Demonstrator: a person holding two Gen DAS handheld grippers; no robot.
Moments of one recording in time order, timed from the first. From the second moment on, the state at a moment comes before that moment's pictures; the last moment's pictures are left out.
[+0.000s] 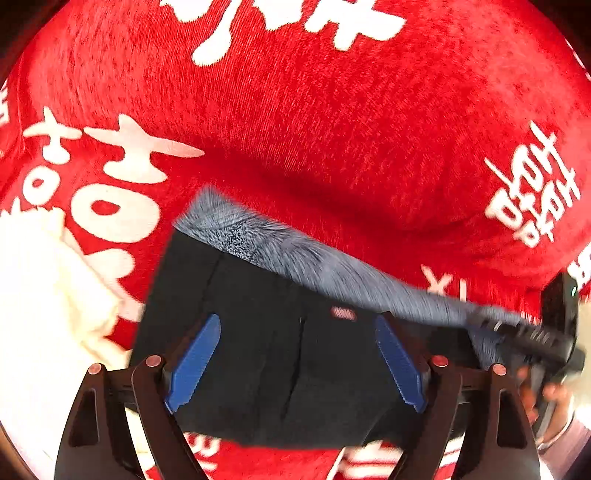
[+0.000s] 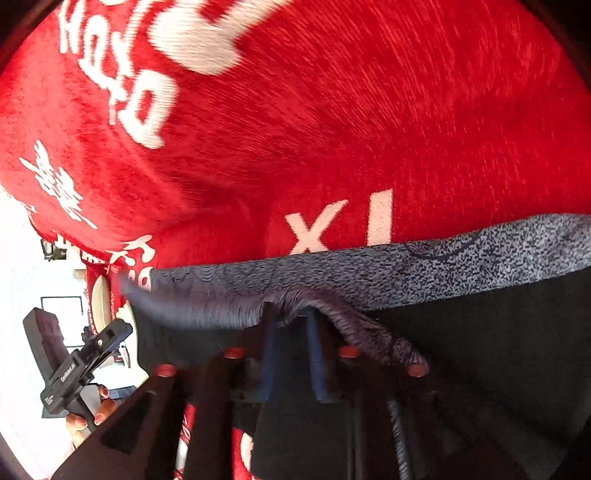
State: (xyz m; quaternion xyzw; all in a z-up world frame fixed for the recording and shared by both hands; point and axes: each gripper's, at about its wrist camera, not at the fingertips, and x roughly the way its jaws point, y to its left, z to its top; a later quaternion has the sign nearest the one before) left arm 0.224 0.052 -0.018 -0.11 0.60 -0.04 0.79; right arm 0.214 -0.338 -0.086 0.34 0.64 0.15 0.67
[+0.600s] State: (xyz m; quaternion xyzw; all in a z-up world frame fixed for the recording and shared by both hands) left arm 0.124 -0.111 -0.018 0.06 0.64 -0.23 0.73; right arm 0.009 -0.400 0.003 0.32 0.63 -0.02 0.71
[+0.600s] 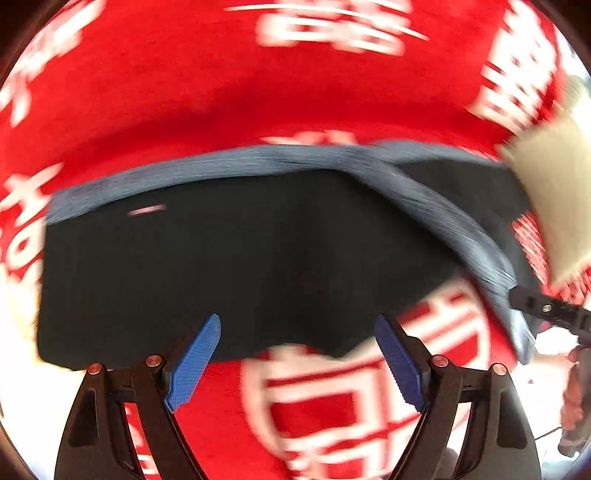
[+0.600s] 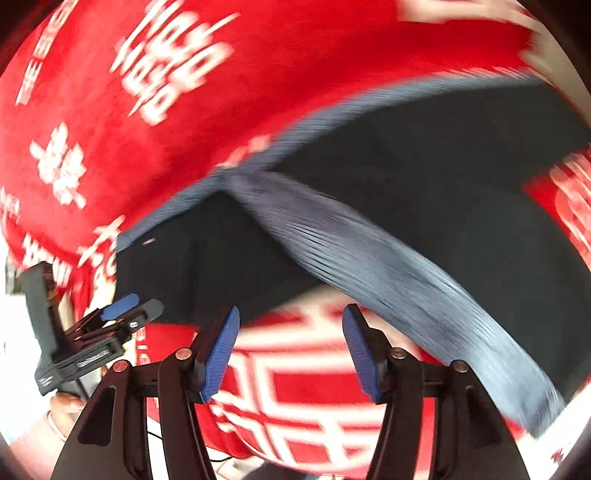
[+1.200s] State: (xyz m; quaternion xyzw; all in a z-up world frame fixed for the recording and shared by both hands) left arm 0.040 -0.319 -0.060 0.08 0.69 -0.27 0.67; right arm -0.207 -0.551 -0.044 0.39 0.64 -0.11 0.65
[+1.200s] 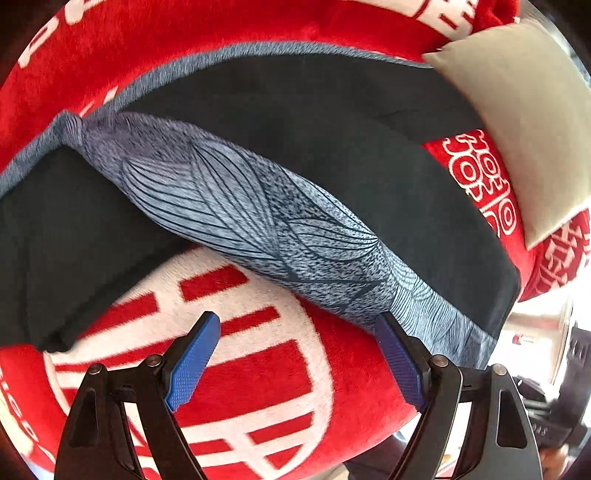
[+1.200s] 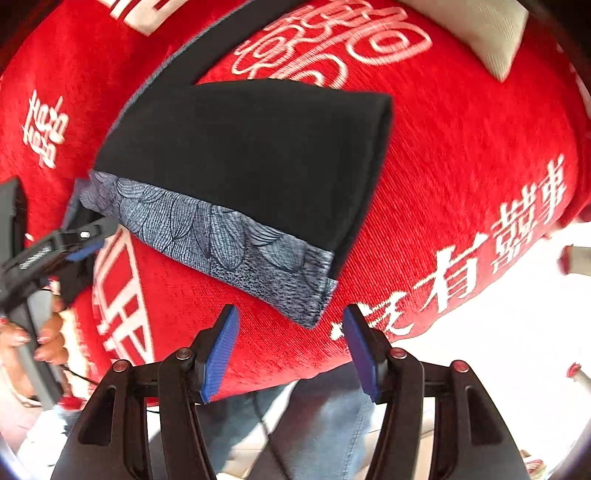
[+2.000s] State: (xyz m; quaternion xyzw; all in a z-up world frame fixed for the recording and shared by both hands) left arm 0.121 -0.397 0.007 -0.01 0.65 -0.27 0.71; right arm -0.040 -0.687 0.044 0.41 0.52 0.07 0.75
